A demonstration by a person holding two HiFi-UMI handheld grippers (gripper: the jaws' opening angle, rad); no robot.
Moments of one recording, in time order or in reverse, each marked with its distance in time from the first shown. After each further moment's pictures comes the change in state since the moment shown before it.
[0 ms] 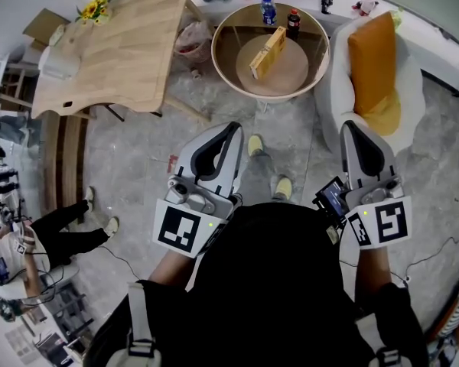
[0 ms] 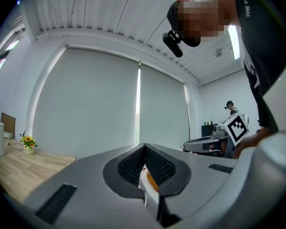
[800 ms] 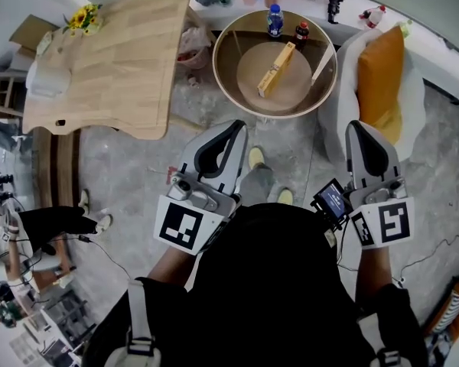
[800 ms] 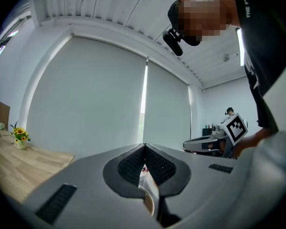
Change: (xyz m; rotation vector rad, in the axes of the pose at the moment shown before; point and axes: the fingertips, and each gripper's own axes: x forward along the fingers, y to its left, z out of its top) left arm 0.075 0.112 -0.013 -0.071 0.007 -0.035; right arm 0.124 -0.027 0.013 -0.021 0.060 -0.043
